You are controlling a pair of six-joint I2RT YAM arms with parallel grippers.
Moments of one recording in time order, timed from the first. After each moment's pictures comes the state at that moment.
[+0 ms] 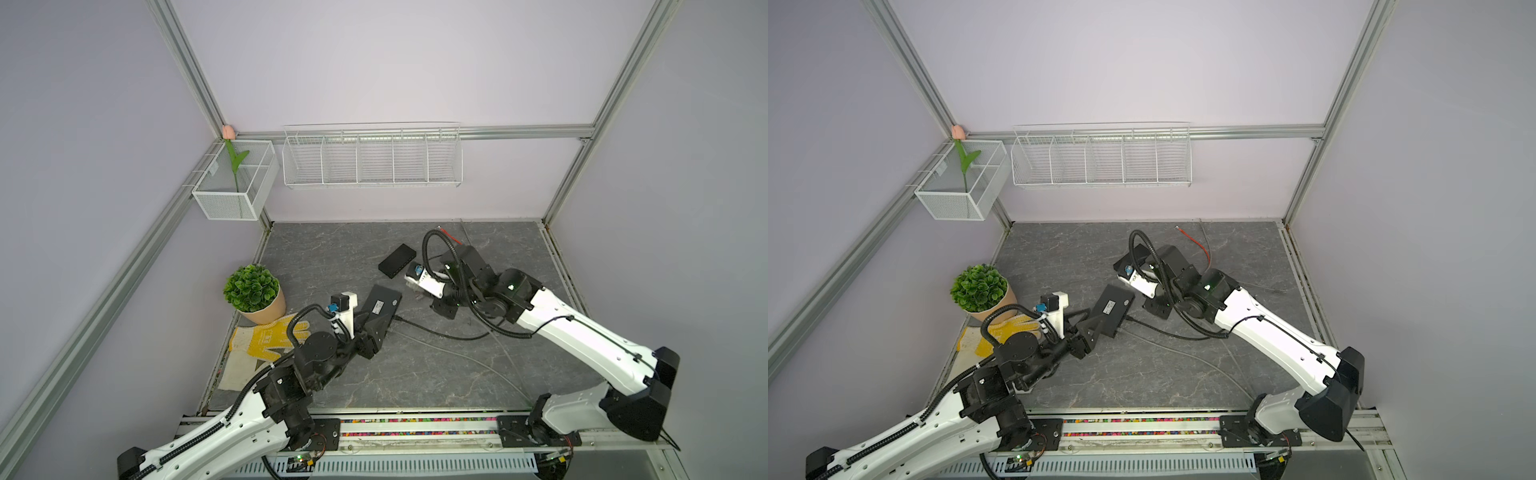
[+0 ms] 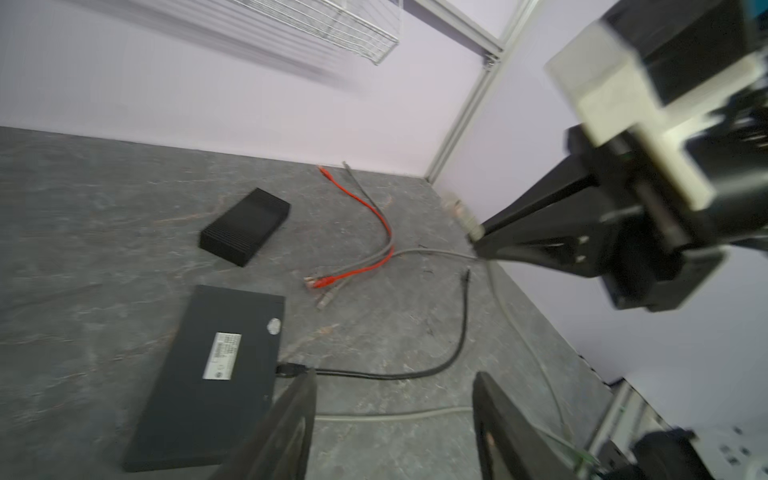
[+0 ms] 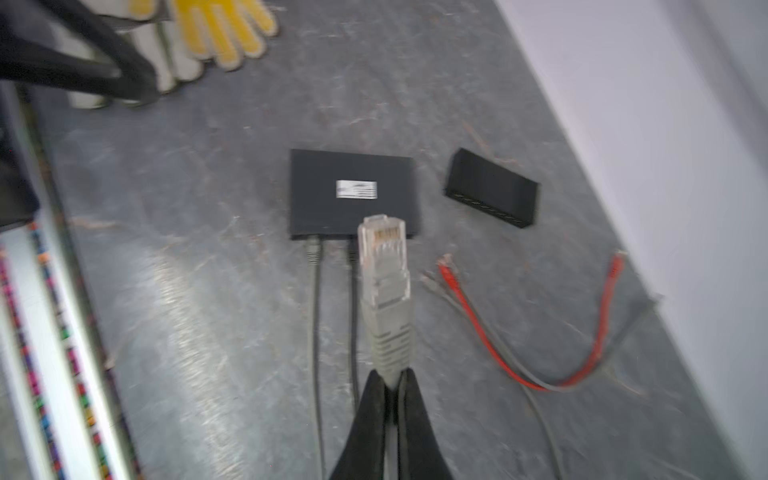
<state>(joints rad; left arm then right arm) -0.94 0.64 0.52 -0.08 -0.27 -0.50 0.87 1.44 1.52 -0.89 0.16 -0.39</state>
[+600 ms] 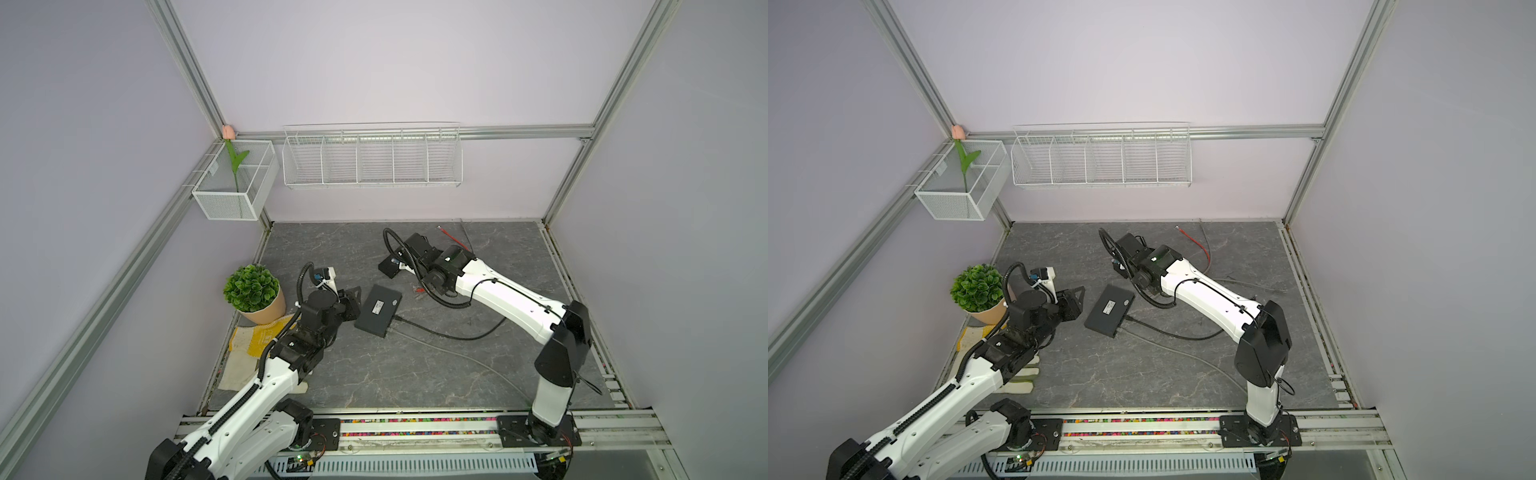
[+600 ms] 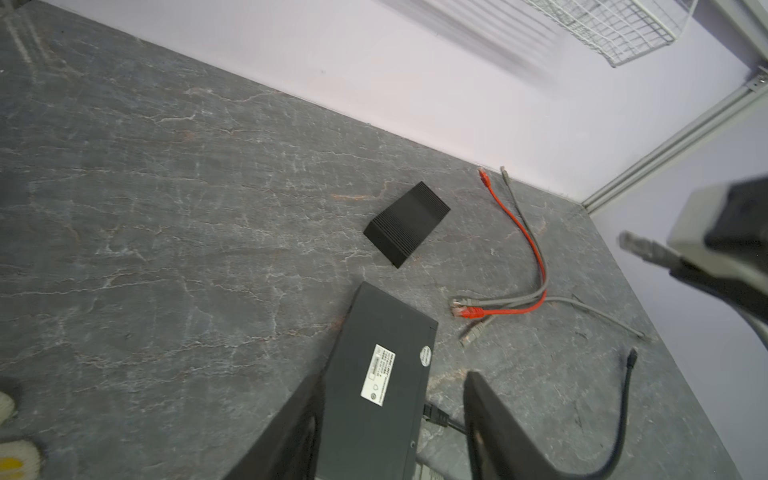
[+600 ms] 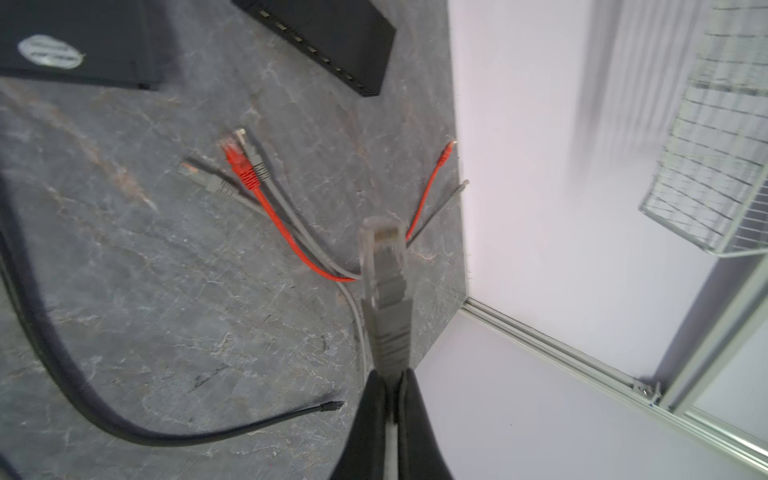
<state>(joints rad) -0.49 0.92 0.56 -0.04 -0.13 -0.55 0.86 1.84 1.74 -1.00 0.68 -0.61</state>
